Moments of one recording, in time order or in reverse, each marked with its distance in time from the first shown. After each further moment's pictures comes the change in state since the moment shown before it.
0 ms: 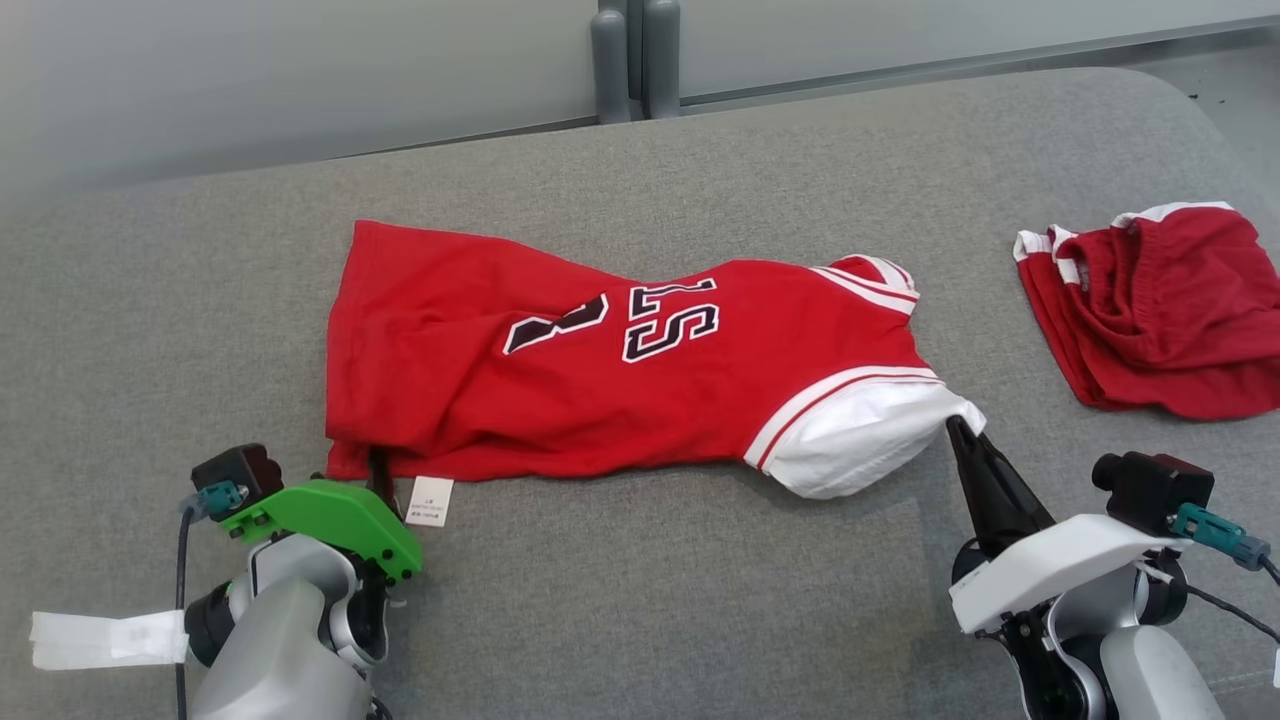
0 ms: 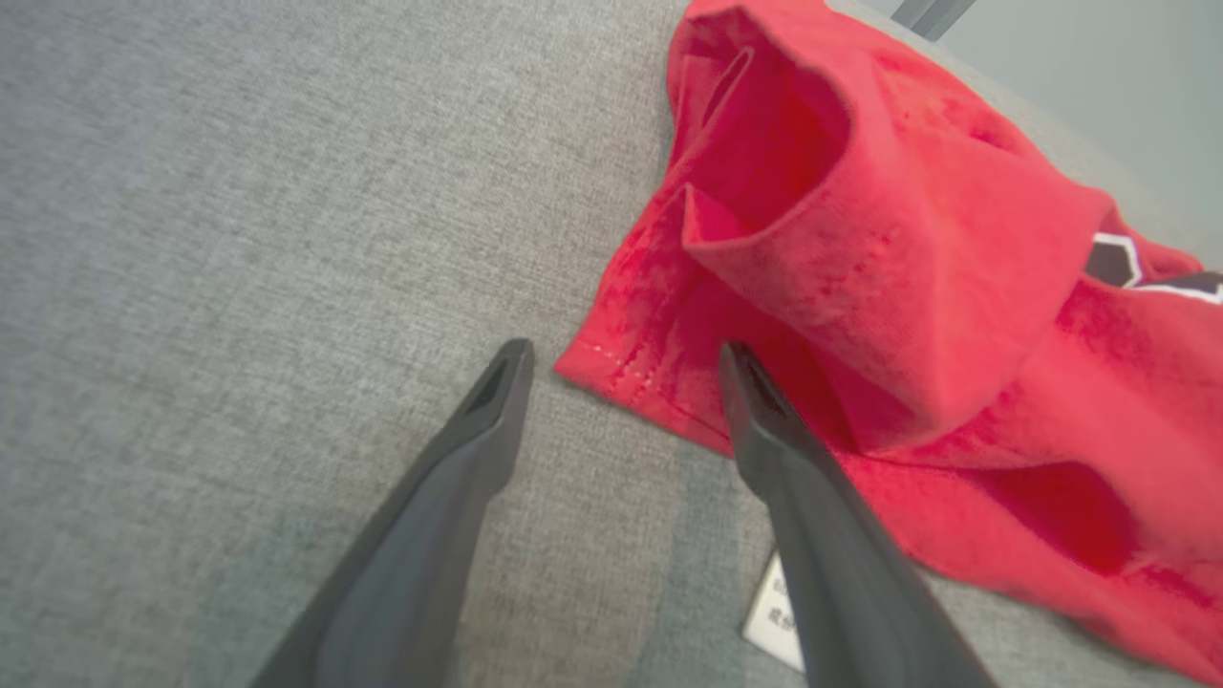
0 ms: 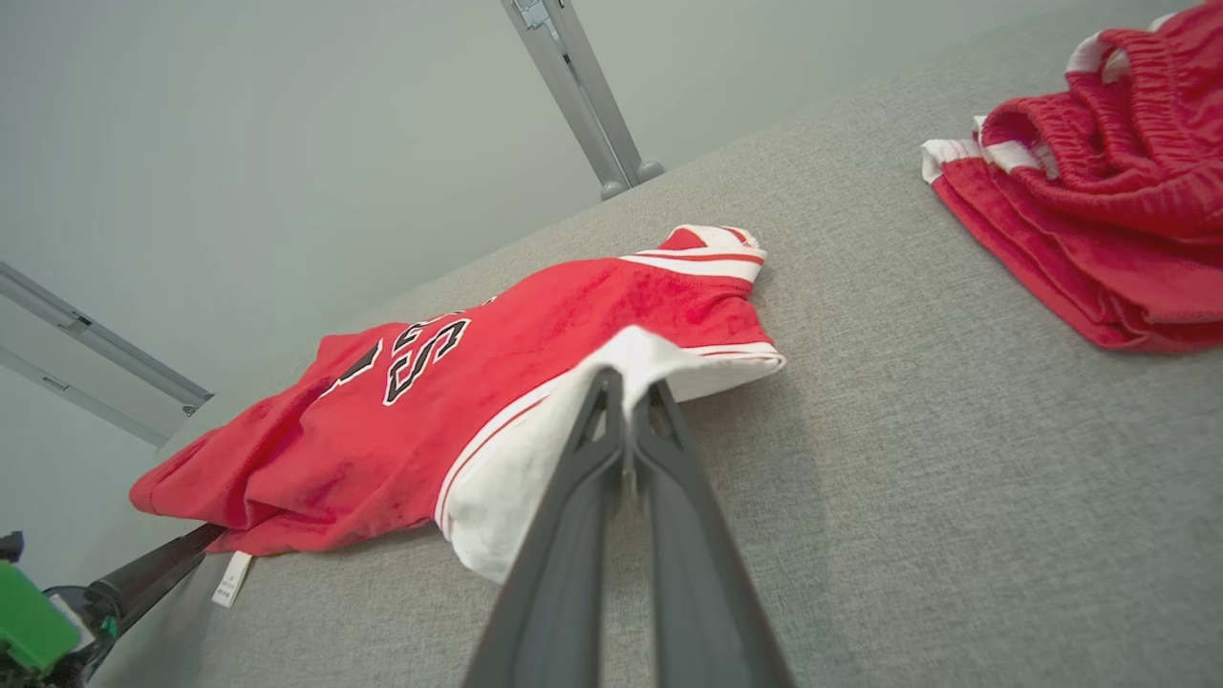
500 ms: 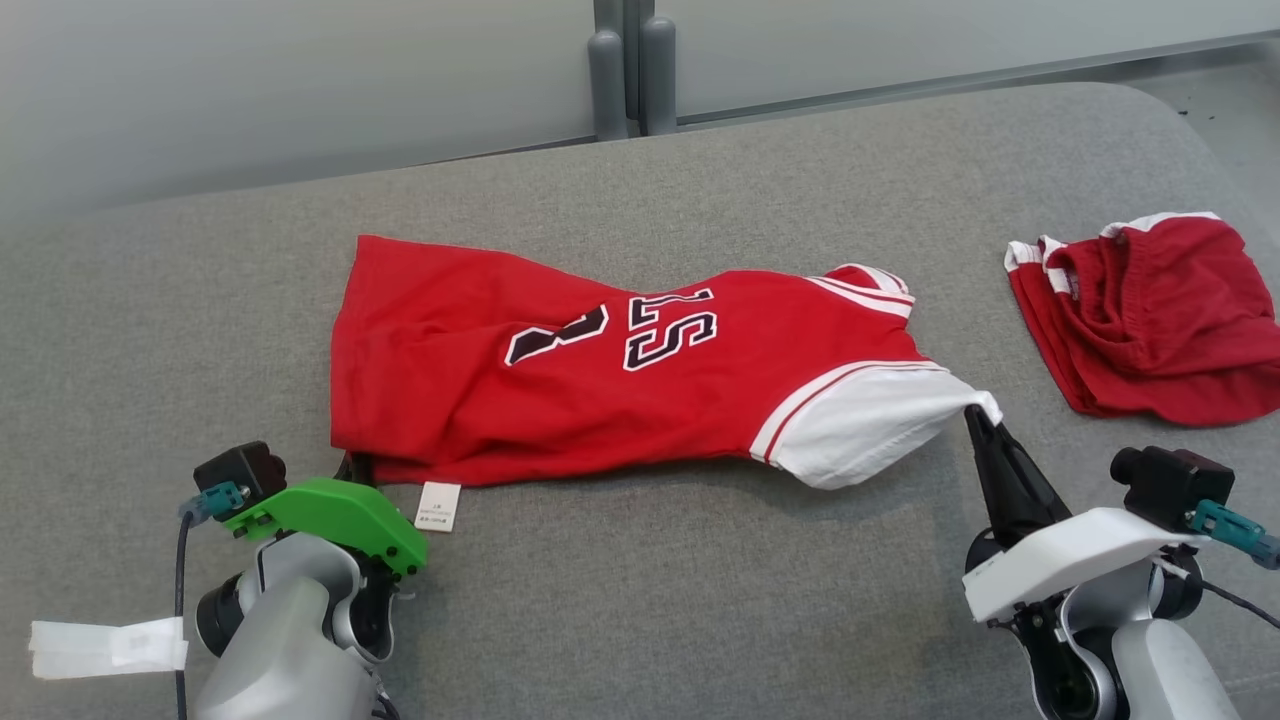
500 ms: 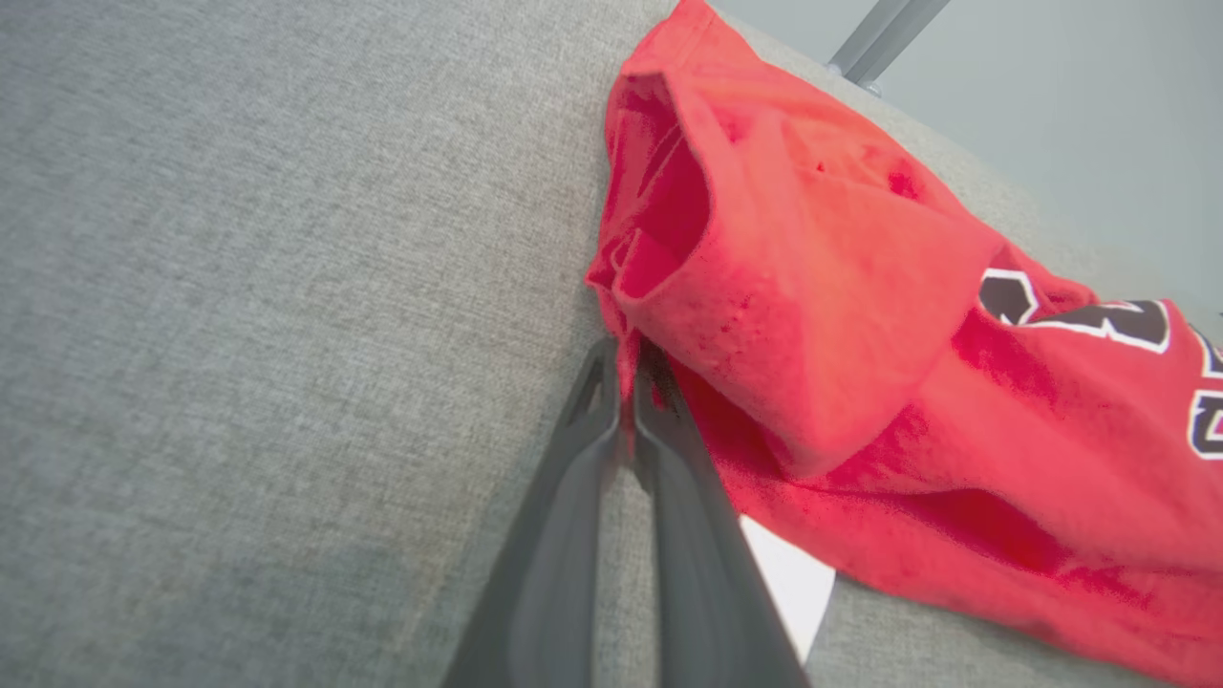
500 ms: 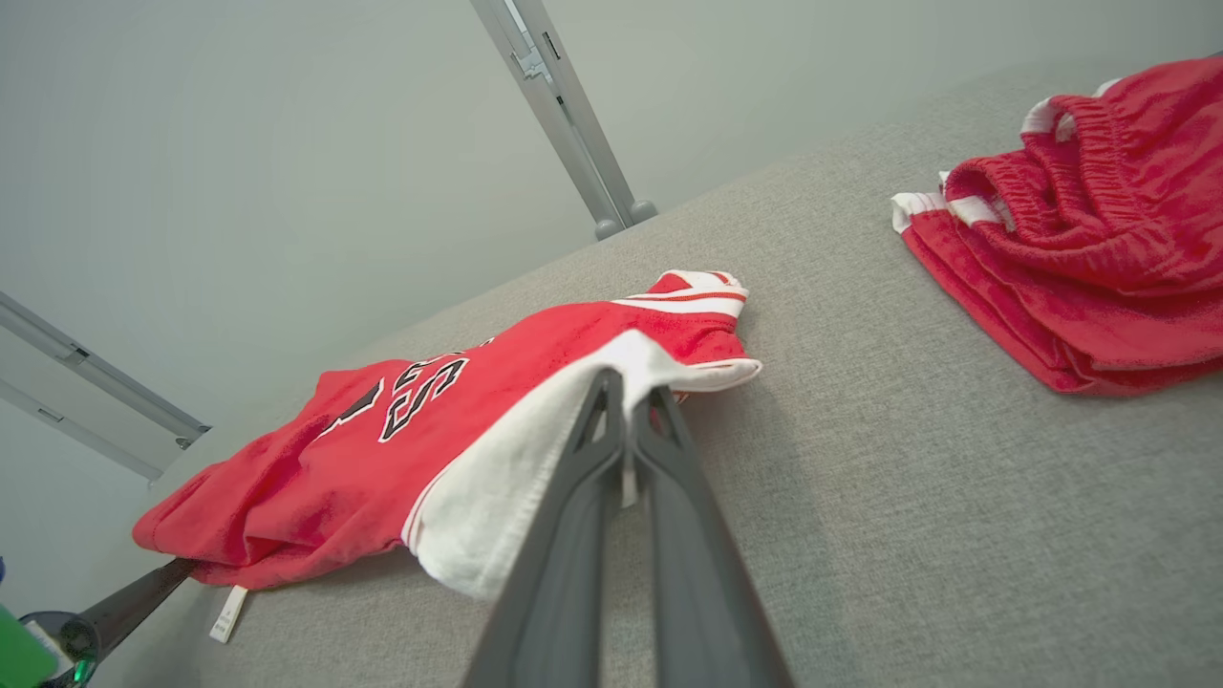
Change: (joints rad) left arm -0.043 -0.009 -0.011 0.084 -0.025 -0.080 -0.050; right arm -0.013 0.000 -0.016 0.009 -0.002 0.000 -0.019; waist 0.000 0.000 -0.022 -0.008
